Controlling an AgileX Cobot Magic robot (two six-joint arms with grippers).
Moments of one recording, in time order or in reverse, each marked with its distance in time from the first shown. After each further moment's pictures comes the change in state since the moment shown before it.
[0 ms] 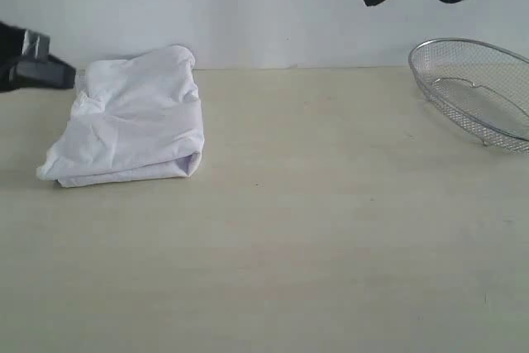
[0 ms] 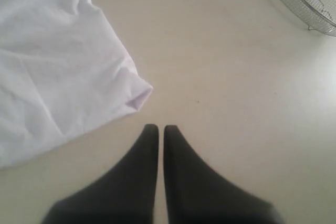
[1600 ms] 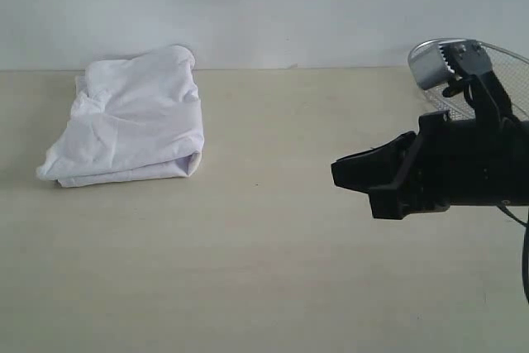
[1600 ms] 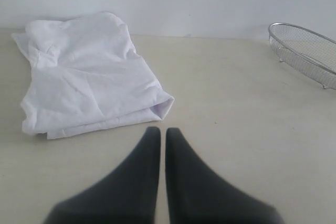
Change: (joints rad) left arm 0.000 -0.931 0.696 -0.121 -0.291 0.037; right arm 0.141 -0.698 1.464 1.100 -0.534 -1.195
